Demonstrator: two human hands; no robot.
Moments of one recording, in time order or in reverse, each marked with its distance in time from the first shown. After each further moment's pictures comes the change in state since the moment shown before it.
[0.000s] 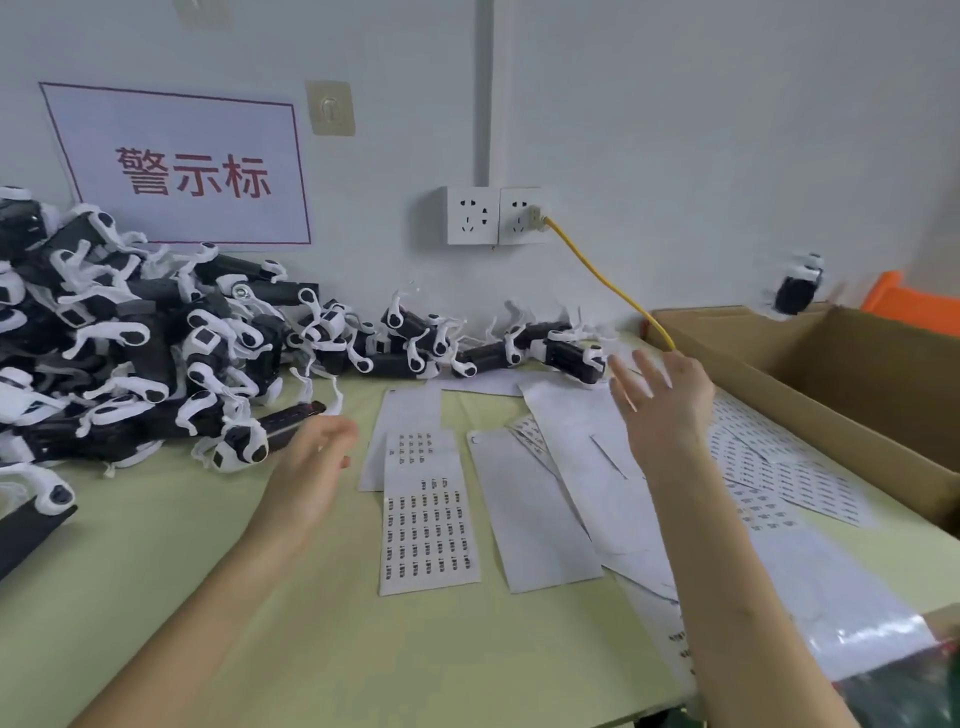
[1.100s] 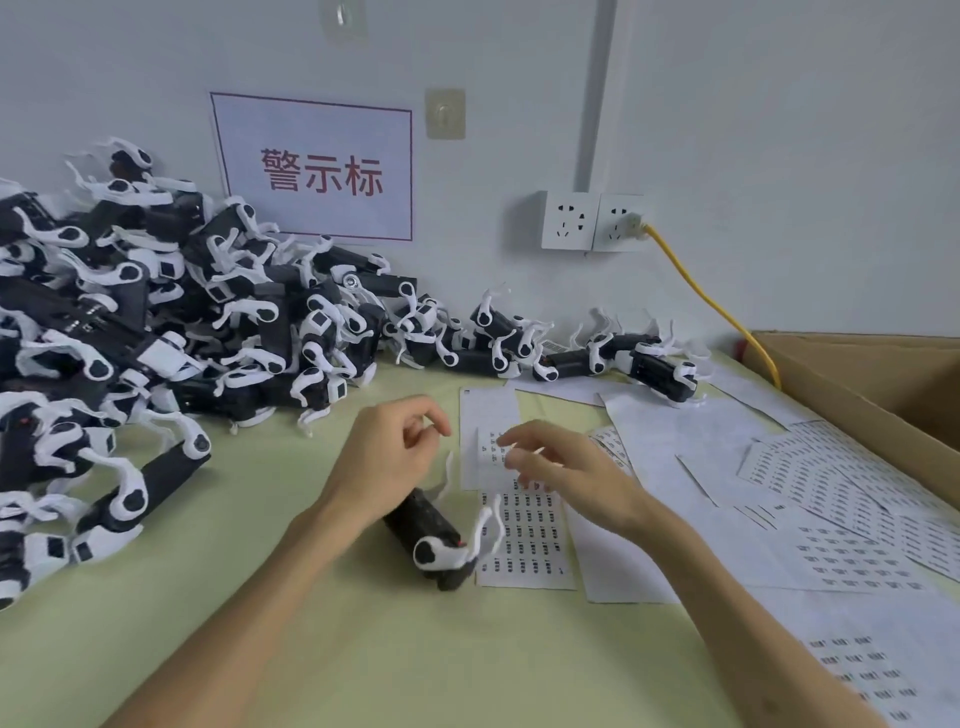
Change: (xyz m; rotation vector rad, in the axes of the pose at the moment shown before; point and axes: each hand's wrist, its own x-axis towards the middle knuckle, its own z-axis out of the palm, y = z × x) left_hand 0.002 0.002 -0.024 0.372 -0.006 0.430; right_hand -0.067 0.096 0.023 -1.330 -1.077 -0.163
